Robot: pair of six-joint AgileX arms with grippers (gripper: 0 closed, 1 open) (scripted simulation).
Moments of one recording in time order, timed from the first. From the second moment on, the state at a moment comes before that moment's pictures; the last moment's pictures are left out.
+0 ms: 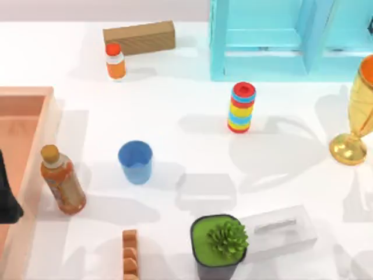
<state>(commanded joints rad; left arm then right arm) 0.00 0.00 0.00 0.00 0.00 0.00 0.00 0.00 0.00 0.00 0.00 0.00</state>
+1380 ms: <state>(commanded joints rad) -0.19 1.46 1.17 -0.88 -0.09 -0.47 0.00 0.00 0.00 0.00 0.00 0.00</state>
